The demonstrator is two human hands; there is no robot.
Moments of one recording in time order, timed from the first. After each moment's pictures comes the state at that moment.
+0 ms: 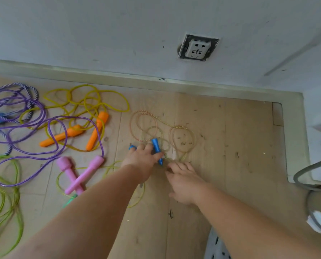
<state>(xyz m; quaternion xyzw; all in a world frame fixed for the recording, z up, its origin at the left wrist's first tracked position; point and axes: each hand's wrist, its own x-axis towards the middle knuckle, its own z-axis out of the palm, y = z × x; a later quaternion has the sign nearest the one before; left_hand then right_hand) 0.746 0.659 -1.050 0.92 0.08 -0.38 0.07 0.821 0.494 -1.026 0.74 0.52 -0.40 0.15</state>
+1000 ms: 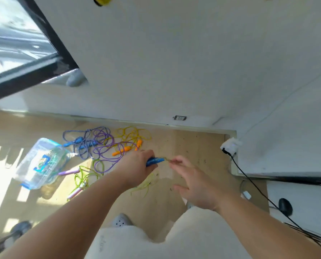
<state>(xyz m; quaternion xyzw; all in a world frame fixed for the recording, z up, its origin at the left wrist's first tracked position) 0.640 0.680 -0.438 0.92 0.21 -0.16 0.29 0.755 0.487 -0.414 0.77 0.44 -0.43 -0.20</state>
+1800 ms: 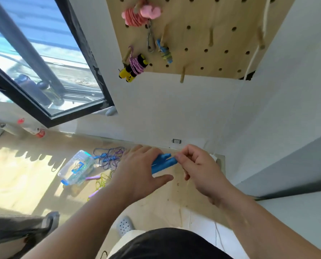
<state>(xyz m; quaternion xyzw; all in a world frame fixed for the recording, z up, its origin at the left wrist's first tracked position) 0.558 0.456 -0.121 0.95 0.23 0.06 0.17 0.697 0.316 -0.115 0.73 0.29 -0.38 -0.49</state>
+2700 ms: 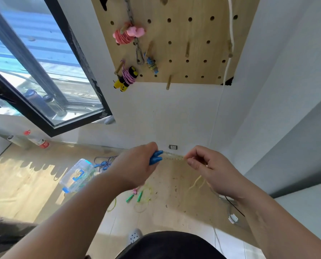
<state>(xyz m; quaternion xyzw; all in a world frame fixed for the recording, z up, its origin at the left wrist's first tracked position) 0.580 0.402 -0.071 0.96 0.23 -0.02 0.17 0.743 0.223 -0.107 0.74 0.44 -0.28 -0.43</state>
